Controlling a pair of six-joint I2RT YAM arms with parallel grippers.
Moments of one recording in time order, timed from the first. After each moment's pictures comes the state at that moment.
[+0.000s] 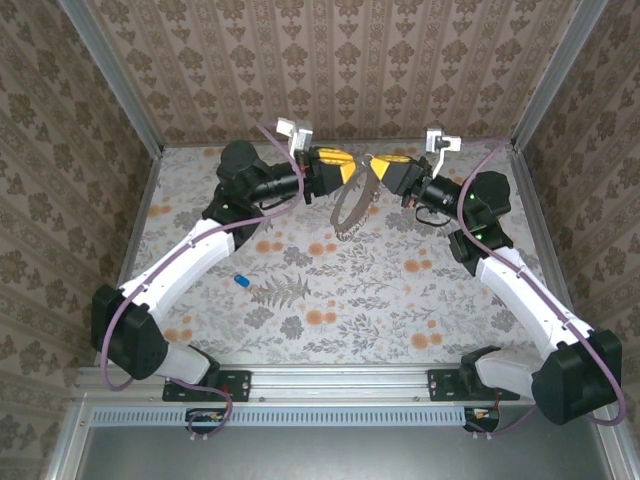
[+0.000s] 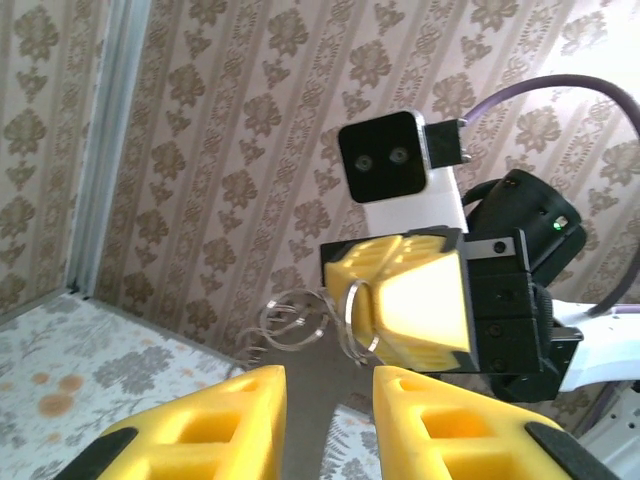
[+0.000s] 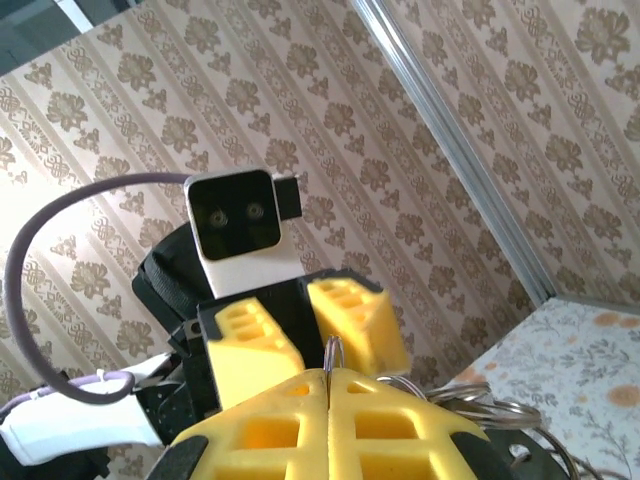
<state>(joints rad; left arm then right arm) -0.63 1.43 1.25 0.42 0.84 -0.52 0.28 1.18 0.95 0.64 -0.75 0.85</state>
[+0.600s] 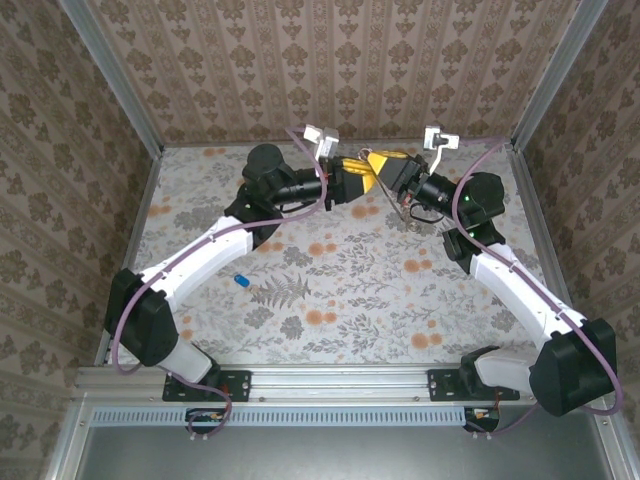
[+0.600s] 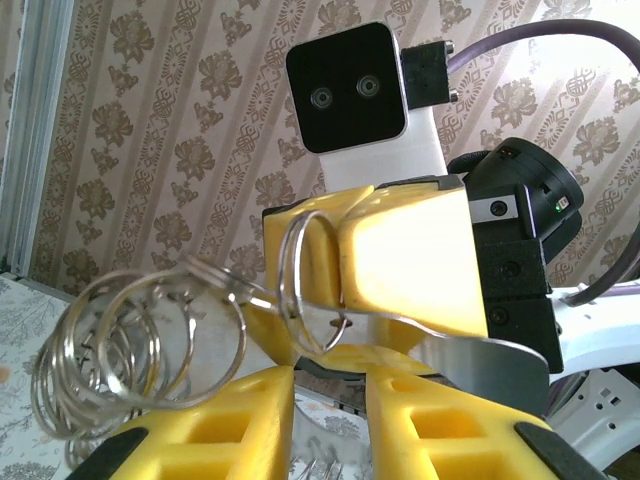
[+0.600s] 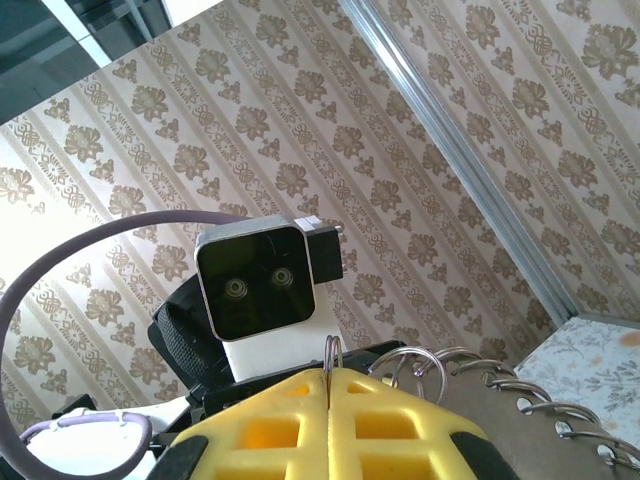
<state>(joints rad) -0.71 1.52 1.28 0.44 0.84 -0.52 0.31 1.22 0.94 0.74 -0.70 0.92</state>
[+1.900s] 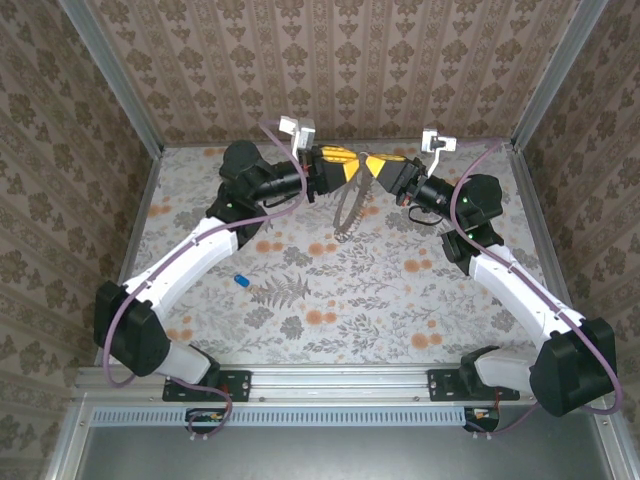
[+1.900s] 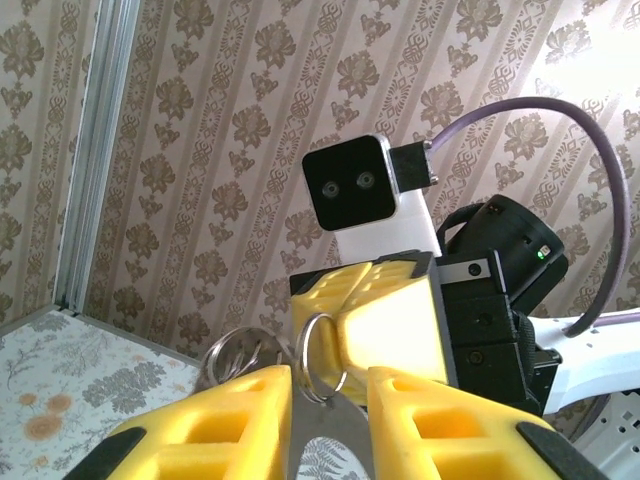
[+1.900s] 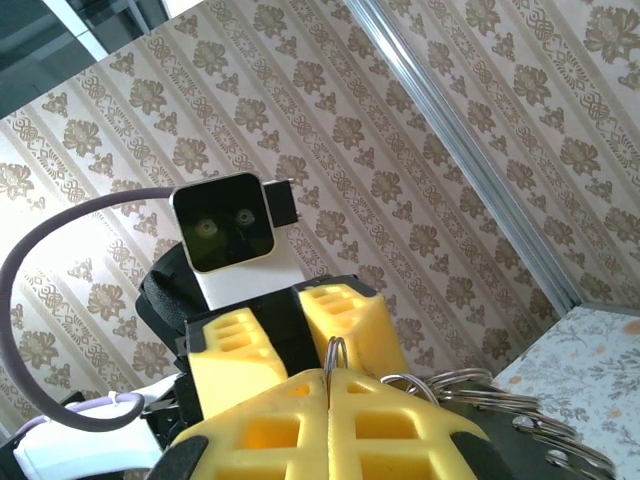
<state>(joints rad) -0.63 1.46 1.26 0.45 0.83 -0.52 0.32 1.22 0.93 0.74 -0.71 0.92</state>
